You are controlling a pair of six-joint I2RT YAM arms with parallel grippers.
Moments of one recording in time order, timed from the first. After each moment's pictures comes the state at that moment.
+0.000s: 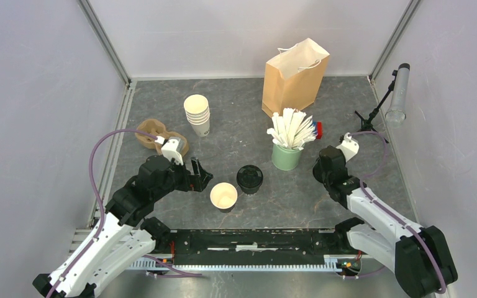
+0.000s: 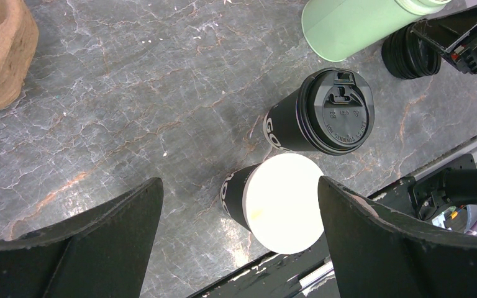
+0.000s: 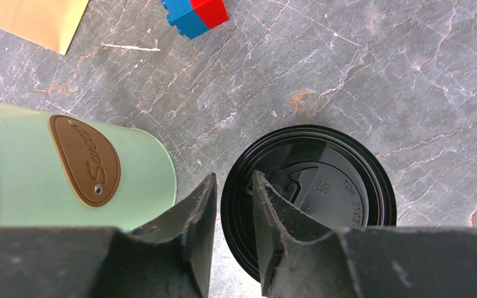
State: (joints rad) left arm -0.62 0.56 0.69 -0.65 -0.02 -0.48; right arm 0.38 0.97 0.38 -0.06 0.50 0.73
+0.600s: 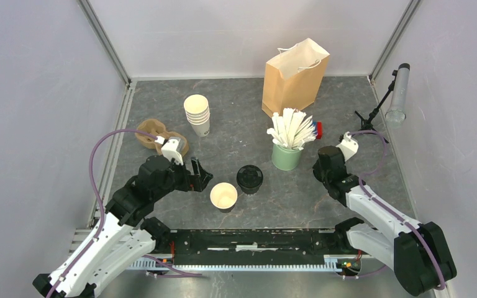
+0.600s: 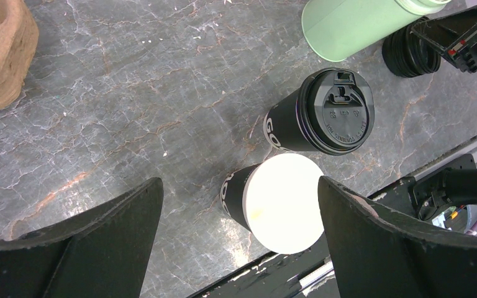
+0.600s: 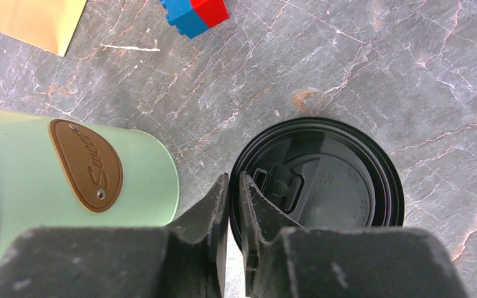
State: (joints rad) left arm -0.61 0.56 0.69 -0.65 -0.02 -0.48; right arm 0.38 1.00 0.40 -0.07 0.50 0.76
